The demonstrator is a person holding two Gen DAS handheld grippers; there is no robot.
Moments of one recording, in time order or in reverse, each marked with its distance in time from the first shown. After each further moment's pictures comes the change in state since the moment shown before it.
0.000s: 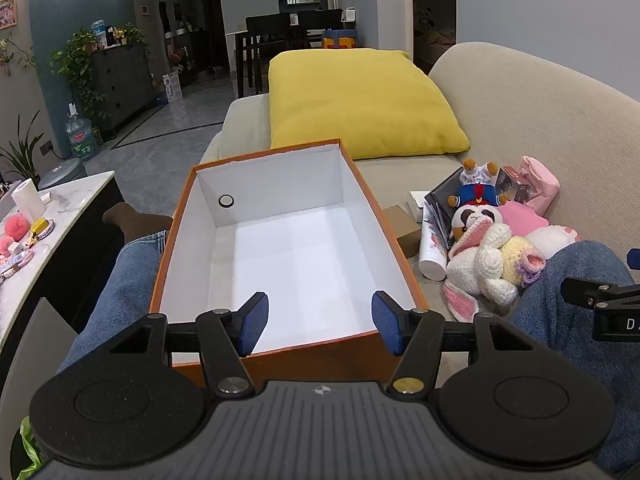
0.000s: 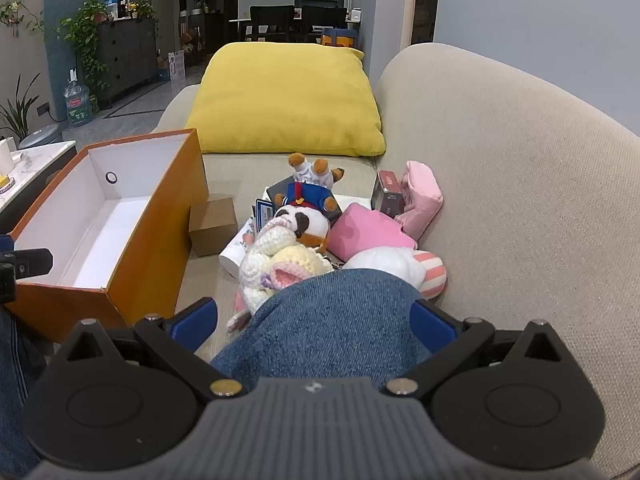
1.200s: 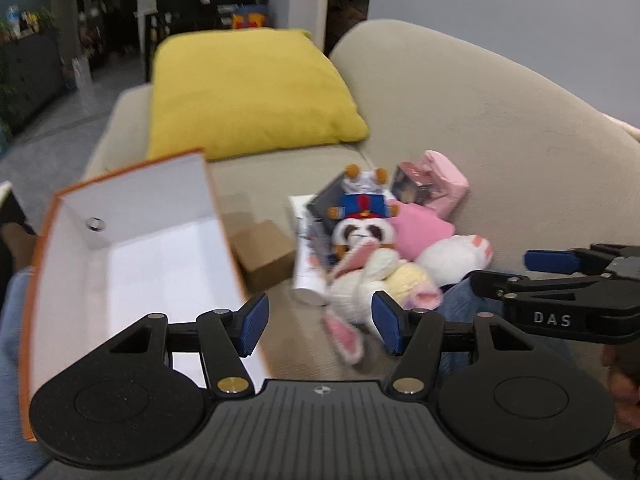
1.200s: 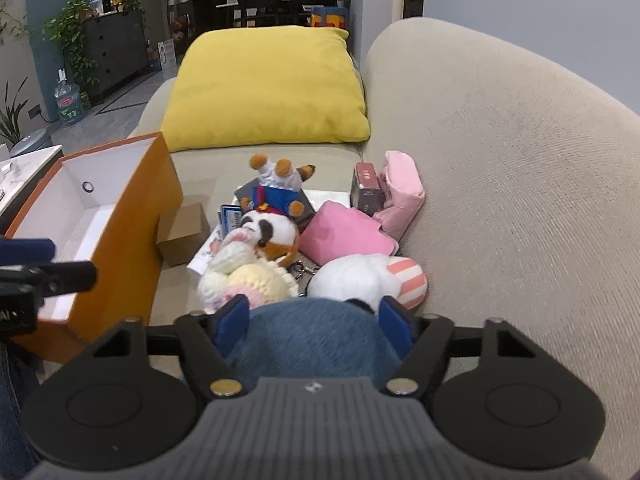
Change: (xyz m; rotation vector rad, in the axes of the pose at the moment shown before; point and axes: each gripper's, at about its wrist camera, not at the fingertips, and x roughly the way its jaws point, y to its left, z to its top) left arm 0.043 -0.066 0.054 0.049 0.098 -0.293; right arm 0.035 -0.044 0.033 0.058 0.071 0.018
